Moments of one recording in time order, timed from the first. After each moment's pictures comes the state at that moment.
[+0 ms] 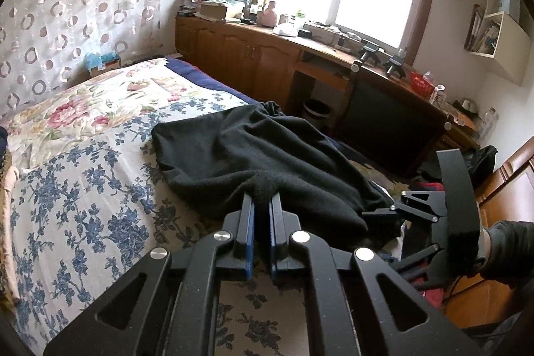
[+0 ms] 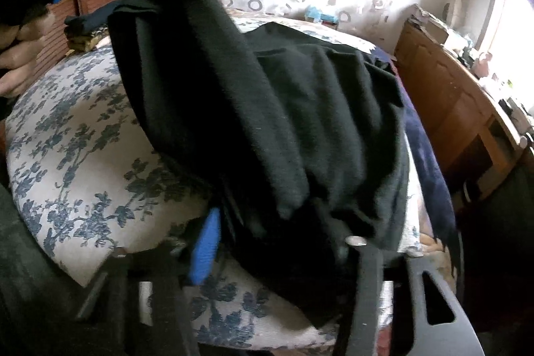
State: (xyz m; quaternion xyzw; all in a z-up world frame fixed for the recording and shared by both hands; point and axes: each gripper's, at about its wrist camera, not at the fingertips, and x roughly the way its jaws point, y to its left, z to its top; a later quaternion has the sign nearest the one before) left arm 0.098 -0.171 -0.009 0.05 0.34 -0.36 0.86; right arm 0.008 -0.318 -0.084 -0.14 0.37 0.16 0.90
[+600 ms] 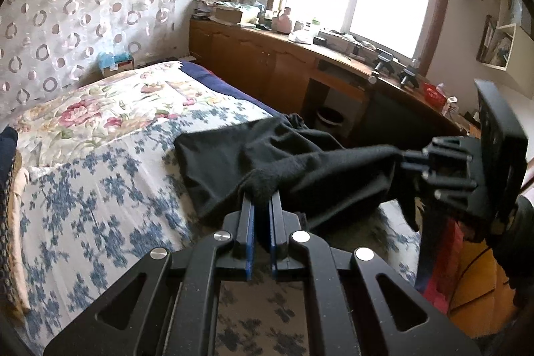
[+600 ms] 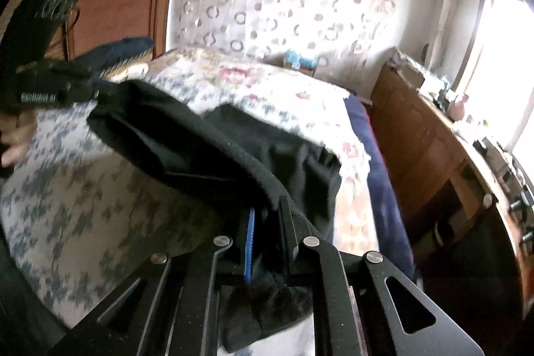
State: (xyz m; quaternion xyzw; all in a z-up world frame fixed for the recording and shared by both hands) left arm 0.128 -0.157 -0.005 0.04 0.34 -0.34 0.88; right arm 0.046 -0.315 0.004 -0.16 0.28 0.14 0.94
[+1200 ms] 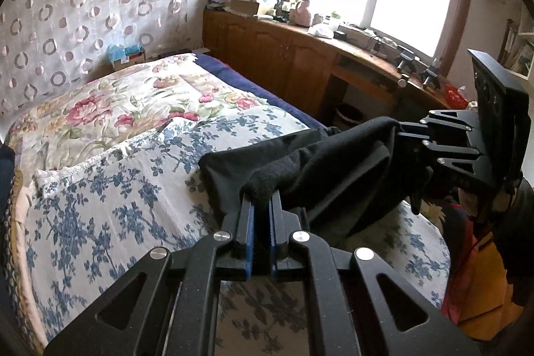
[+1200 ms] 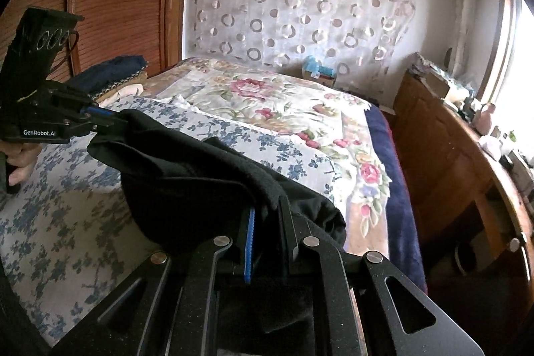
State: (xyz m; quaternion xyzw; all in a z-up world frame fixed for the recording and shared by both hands) left arm 0.203 -0.164 -0.011 0.05 0.36 -0.31 0.88; right arm 0.136 -0.339 0.000 -0.14 0.28 0.19 0.93
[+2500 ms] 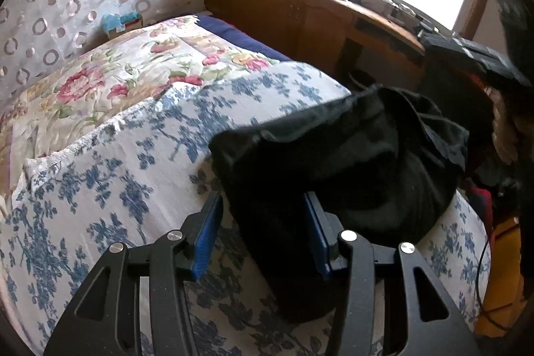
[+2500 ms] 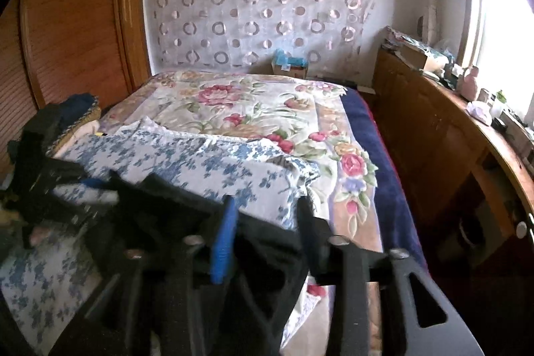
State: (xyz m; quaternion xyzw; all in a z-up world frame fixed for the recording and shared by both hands) left arm 0.271 -0.183 -0.069 0.07 0.43 -0.30 0.85; right arm 0.172 -0.364 0.040 -0.06 0.30 0.14 0.94
